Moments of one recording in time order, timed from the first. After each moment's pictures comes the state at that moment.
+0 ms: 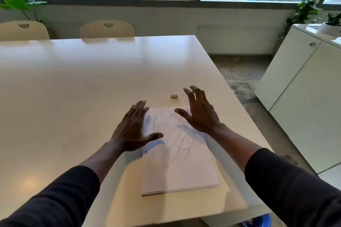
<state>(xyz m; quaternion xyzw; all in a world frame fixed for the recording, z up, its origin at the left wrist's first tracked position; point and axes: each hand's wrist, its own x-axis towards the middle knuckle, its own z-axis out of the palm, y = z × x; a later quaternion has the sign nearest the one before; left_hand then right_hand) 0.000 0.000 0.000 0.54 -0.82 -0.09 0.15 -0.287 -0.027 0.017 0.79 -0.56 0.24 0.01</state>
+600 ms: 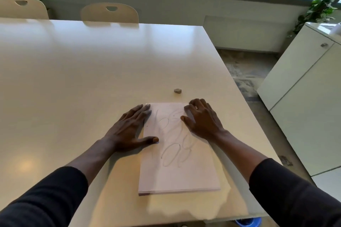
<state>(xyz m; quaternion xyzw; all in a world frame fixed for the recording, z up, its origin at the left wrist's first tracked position) 0.021 0.001 -0.019 0.52 -0.84 -0.13 0.10 -0.293 -0.026 -0.019 0.81 -0.55 0.17 0.02</state>
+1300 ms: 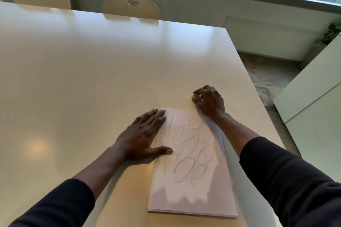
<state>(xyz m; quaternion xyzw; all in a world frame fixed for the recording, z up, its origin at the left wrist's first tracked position) 0.021 0.002 -0.016 0.52 -0.84 -0.13 0.09 -0.256 -0.144 -0.009 0.74 -0.63 0.22 -0.09</state>
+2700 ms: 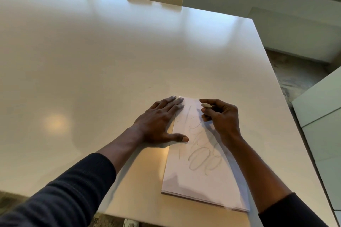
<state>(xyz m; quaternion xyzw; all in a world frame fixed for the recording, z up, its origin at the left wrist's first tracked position) 0.023 0.001 -0.018 0.52 -0.84 -0.13 0.11 -0.223 -0.036 -0.014 0.55 -0.53 0.46 -0.45</state>
